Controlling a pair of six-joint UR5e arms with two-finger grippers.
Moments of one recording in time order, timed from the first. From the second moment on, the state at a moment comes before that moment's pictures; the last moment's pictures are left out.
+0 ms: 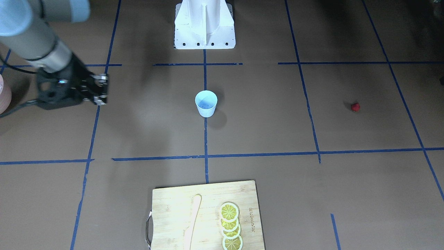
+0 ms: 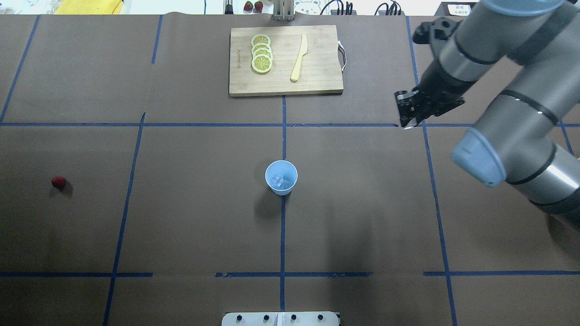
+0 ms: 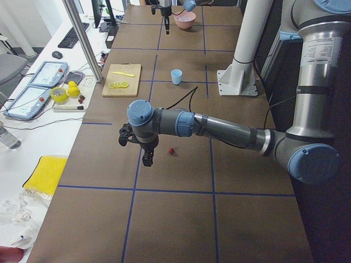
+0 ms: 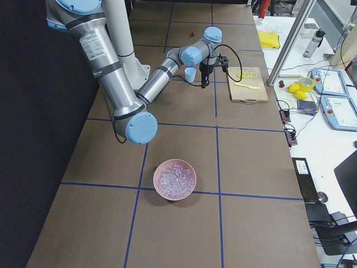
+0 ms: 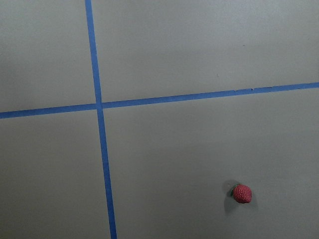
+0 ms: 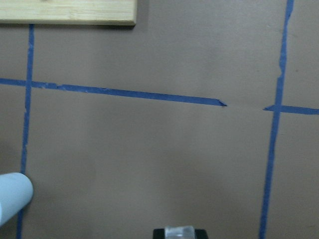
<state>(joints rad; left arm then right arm) -1.52 -1.59 -1.79 -1.42 -2.47 0.01 0.87 -1.05 1.90 -1.80 2.21 0.84</state>
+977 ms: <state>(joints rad) -1.52 -1.59 -1.79 -1.42 -2.47 0.01 0.54 -0.75 1.59 -1.65 1.93 1.24</state>
